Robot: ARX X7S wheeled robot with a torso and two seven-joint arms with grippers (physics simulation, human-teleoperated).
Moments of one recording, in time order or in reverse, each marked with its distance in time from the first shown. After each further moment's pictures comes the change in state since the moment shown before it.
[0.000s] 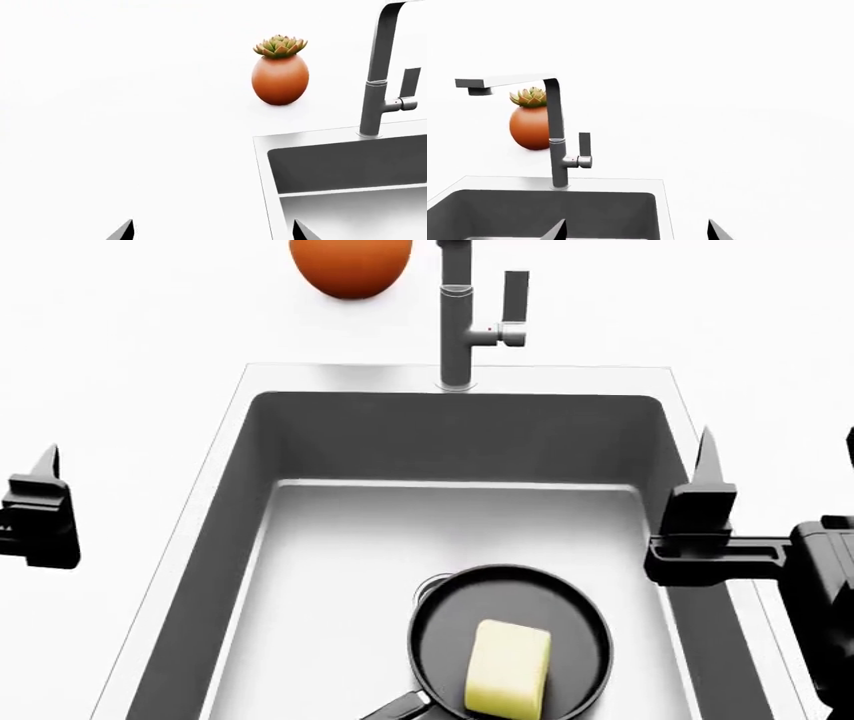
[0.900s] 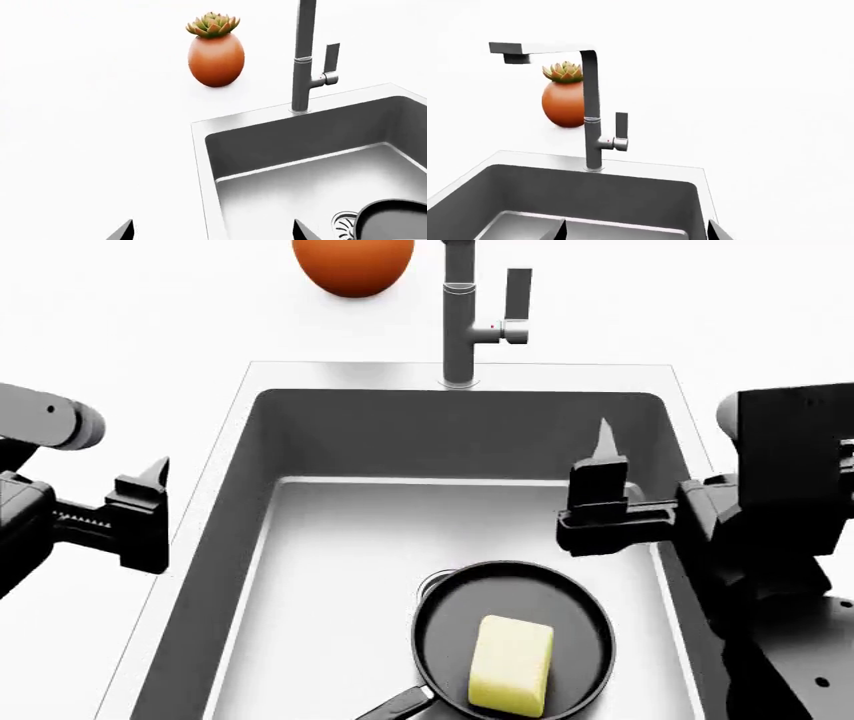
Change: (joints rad) left arm -0.136 0.107 0.140 -0.167 0.048 -0.028 0.200; right arm 0.165 -0.086 -0.232 0.226 -0.118 -0.046 -0.073
